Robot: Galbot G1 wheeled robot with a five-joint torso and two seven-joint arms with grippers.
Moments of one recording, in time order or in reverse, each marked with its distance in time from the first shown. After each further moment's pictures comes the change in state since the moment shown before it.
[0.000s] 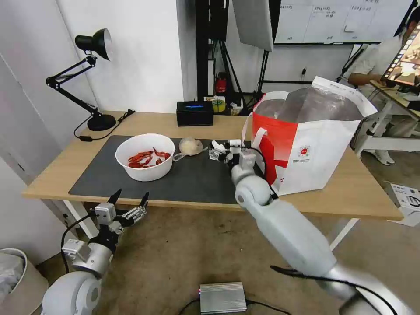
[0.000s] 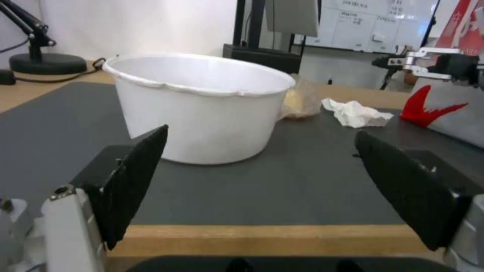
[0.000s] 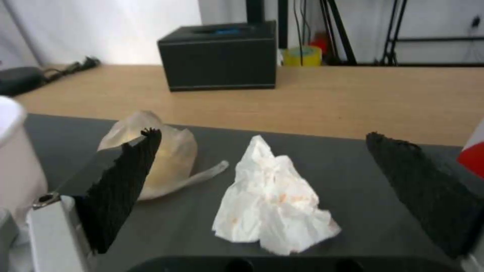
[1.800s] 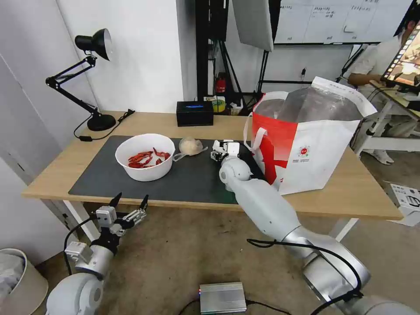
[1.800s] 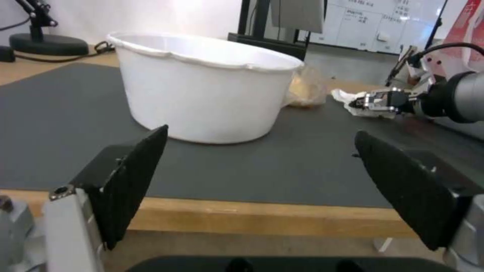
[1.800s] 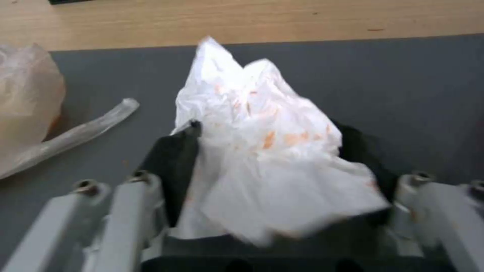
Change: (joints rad) left arm -0.001 -0.026 0.007 0.050 -0.002 -0.028 0.010; right arm 0.137 0.201 0.023 -0.444 0.033 -0.068 0.058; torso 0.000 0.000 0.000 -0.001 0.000
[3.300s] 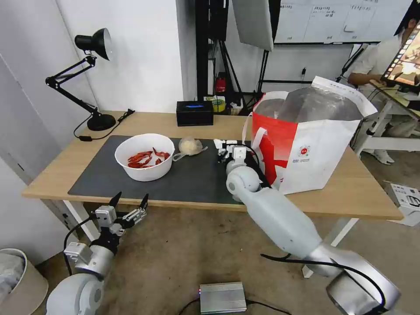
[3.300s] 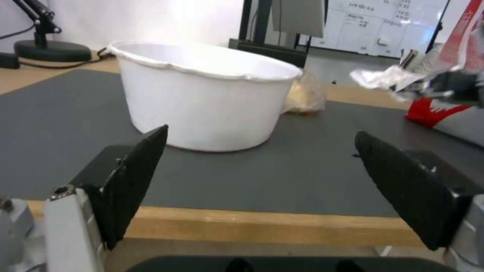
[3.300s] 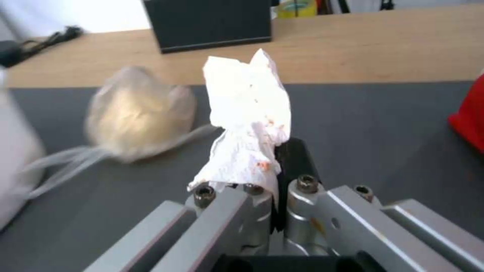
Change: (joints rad) left arm 0.003 -0.009 -0.005 -0.016 0.004 0.004 -0.003; right arm -0.147 -0.210 -0.071 0.484 0.105 0.031 0.065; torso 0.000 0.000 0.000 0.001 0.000
